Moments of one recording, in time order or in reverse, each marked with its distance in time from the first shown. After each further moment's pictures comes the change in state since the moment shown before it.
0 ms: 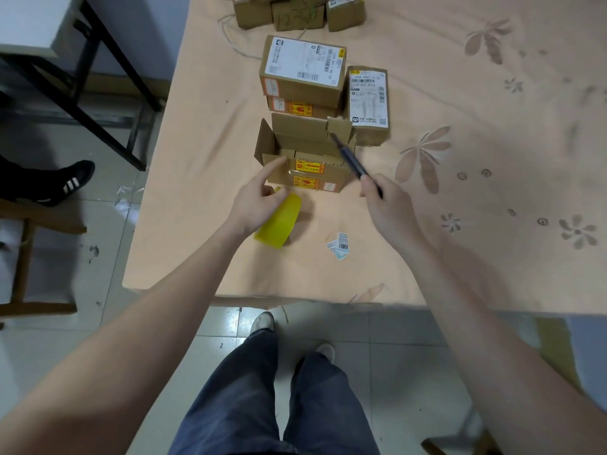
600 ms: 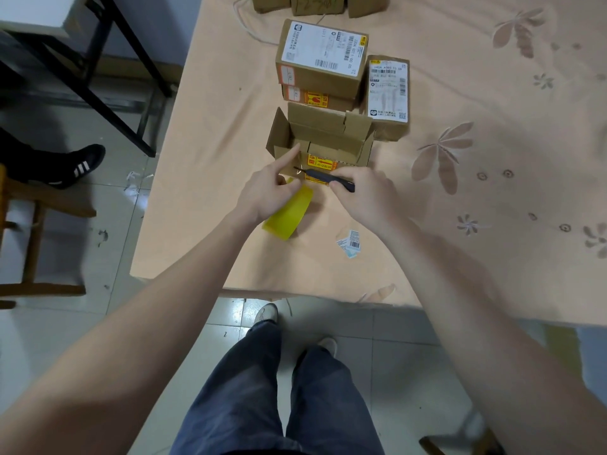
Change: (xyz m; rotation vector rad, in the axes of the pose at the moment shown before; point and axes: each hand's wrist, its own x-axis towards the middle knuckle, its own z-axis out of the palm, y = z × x) left_hand 0.011 0.002 -0.004 0.177 0.001 -0.010; right_hand 0.014 -0.033 0.030 -0.333 -0.171 -0.198
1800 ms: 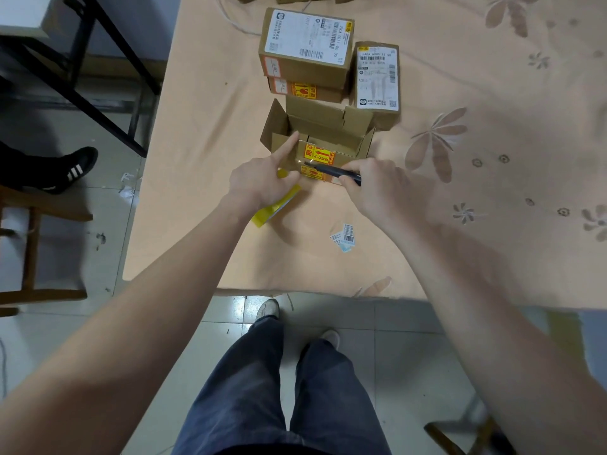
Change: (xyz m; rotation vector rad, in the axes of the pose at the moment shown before) left_hand 0.023 0.005 0.006 0.571 -0.035 0.029; right_hand -0.002 0.018 -0.014 -0.240 0.030 0.018
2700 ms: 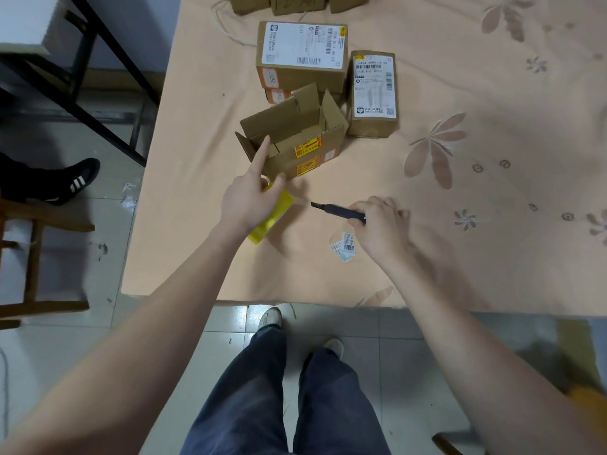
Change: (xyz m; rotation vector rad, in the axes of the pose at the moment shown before) left_hand -0.022 -0.005 0.002 -0.388 0.188 -0.068; right_hand -0.015 0.037 0.060 -0.031 -0.055 0.170
